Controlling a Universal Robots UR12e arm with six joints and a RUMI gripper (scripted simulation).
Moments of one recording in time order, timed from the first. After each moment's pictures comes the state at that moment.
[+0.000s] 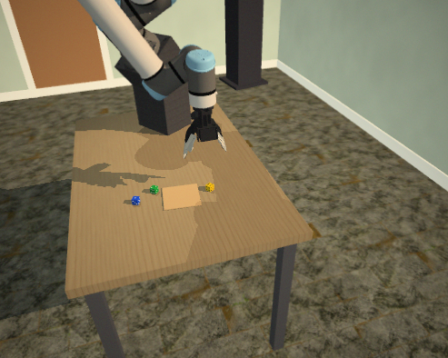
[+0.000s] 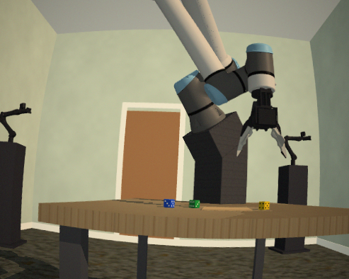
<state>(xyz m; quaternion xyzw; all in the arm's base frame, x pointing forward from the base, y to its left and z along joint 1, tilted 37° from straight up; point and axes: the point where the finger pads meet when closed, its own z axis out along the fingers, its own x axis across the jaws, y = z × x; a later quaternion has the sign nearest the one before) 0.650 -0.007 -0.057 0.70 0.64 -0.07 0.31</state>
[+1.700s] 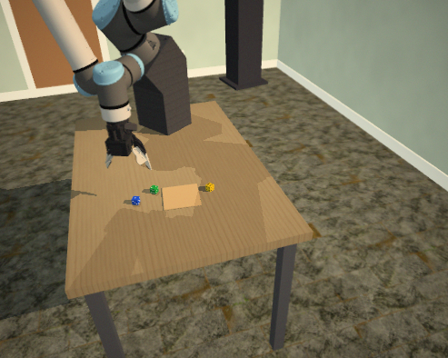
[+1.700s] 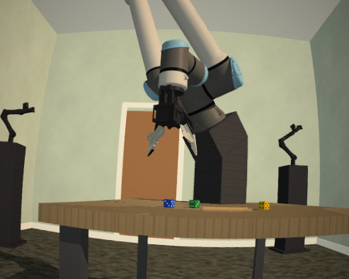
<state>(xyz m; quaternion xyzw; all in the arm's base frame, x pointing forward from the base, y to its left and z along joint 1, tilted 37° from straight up) 0.603 -0.249 0.075 0.82 0.49 -0.01 0.31</state>
